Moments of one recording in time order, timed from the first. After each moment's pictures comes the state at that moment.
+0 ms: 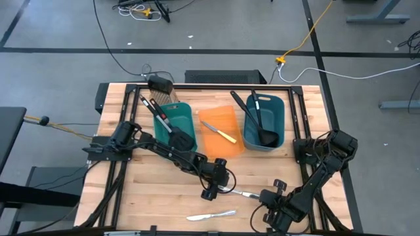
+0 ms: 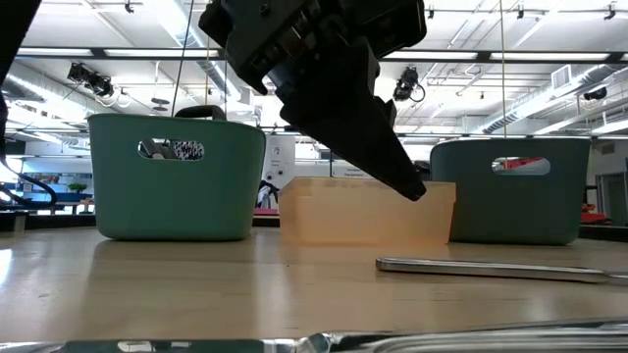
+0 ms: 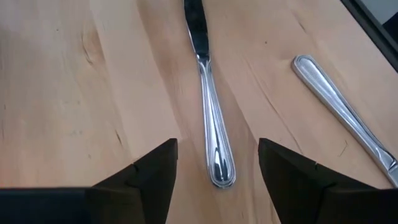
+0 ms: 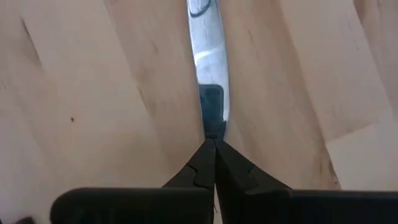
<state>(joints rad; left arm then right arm) -0.30 2.07 1.40 -0.16 0.06 0.04 0.98 1.82 1.06 -0.74 0.31 1.35</state>
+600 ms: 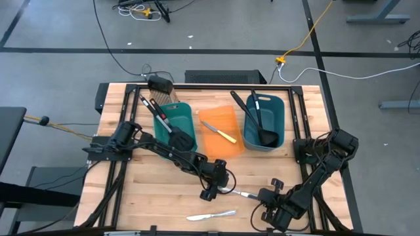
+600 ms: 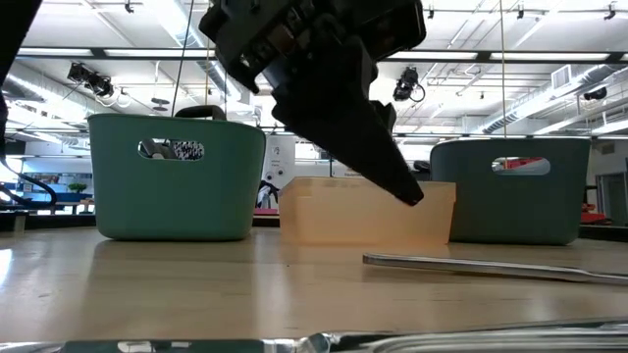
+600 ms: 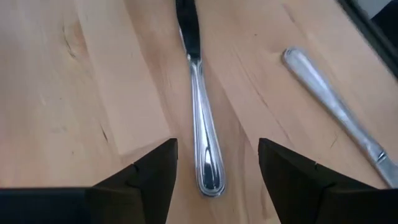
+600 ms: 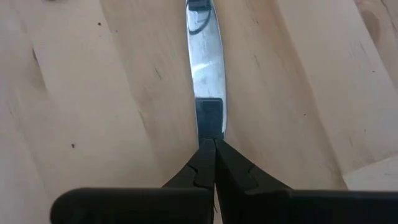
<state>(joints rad) -0.30 2.08 1.40 -0.17 0.10 0.04 0.97 1.81 0.97 -0.58 0.37 1.33</state>
